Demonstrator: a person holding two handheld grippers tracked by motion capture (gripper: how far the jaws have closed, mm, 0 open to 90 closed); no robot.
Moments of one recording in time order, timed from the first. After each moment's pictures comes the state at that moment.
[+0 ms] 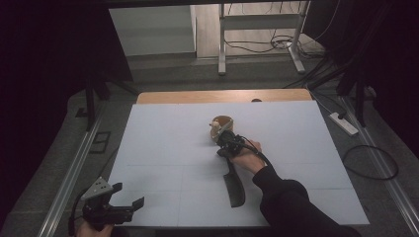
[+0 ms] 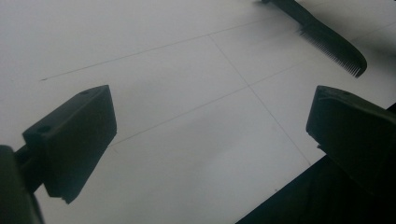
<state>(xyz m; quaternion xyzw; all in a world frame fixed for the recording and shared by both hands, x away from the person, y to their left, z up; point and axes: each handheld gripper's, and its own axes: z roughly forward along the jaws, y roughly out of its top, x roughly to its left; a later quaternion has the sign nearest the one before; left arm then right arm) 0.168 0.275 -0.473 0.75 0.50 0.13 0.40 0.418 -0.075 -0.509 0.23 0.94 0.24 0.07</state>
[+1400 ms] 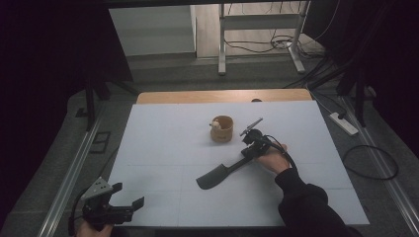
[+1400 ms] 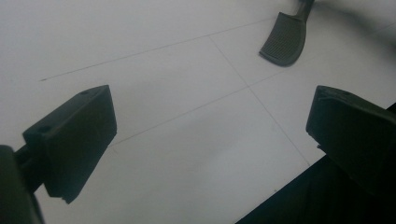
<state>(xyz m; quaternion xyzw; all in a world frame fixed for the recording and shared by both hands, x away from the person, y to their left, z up) 0.168 0.275 -0.473 0.75 0.50 0.13 0.40 0.423 -0.155 -0.505 0.31 0.92 0.22 0.06</state>
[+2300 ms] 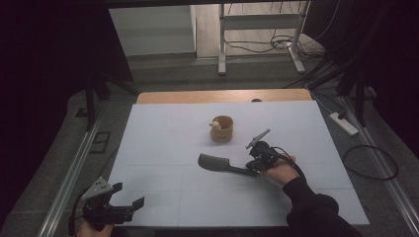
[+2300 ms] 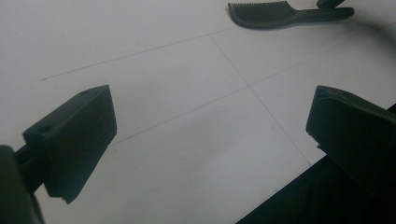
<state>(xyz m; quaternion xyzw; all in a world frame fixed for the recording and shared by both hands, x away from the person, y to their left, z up) 0.169 0.275 -0.473 0.75 0.50 0.13 0.40 0.379 -0.173 -0.503 0.29 0.93 0.22 0.03</state>
